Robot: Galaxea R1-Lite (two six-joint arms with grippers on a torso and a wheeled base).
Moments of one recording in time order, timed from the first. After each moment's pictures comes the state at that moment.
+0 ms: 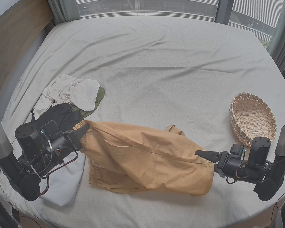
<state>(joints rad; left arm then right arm) -0.25 1.91 -0.31 -1.54 -0.23 -0.51 0.34 2.04 -0.19 -1.54 0.44 0.91</state>
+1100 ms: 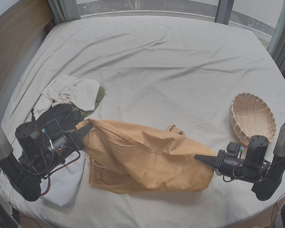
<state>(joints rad) -0.29 1.89 -0.33 -1.55 -0.24 -0.52 0.38 1.99 -0.21 -1.54 0.43 0.90</state>
